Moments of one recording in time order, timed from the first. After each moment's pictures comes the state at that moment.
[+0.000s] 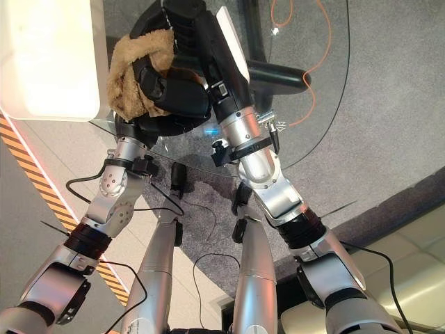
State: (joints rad) left arm -0.71 0.40 -0.38 0.27 -0.68 -0.36 0.16; right arm -0.84 -0.43 0.44 -0.01 0.22 -0.23 -0.22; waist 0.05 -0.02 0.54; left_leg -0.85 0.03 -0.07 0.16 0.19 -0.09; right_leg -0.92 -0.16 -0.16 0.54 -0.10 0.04
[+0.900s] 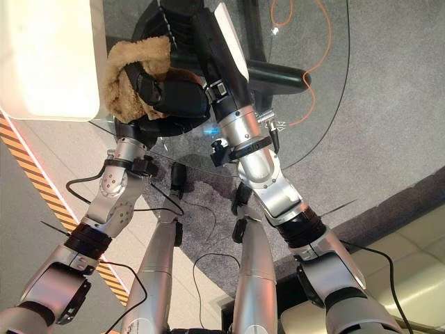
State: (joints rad) left arm -0.71 0.40 -0.38 0.28 -0.69 -0.37 0.16; right arm -0.86 -0.43 0.44 -0.01 0.20 -0.25 -0.23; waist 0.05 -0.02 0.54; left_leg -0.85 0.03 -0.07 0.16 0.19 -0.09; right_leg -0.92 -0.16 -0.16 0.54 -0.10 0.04
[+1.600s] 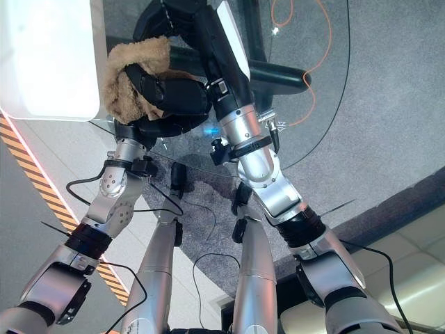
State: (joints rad) left arm -0.71 0.40 -0.38 0.30 -0.69 -0.37 0.16; right arm -0.86 -0.43 0.44 0.00 0.19 -0.25 -0.24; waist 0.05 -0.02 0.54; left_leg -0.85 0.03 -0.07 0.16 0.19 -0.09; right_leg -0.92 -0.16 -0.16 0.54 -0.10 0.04
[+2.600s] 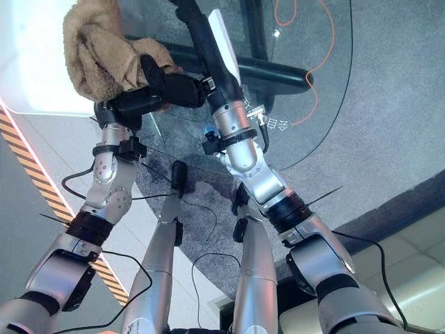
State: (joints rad) left arm -0.79 0.37 -0.30 0.41 -0.79 -0.43 0.23; right arm -0.97 -0.41 0.49 0.25 0.07 -0.27 -0.36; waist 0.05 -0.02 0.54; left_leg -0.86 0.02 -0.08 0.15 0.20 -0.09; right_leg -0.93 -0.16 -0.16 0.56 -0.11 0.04
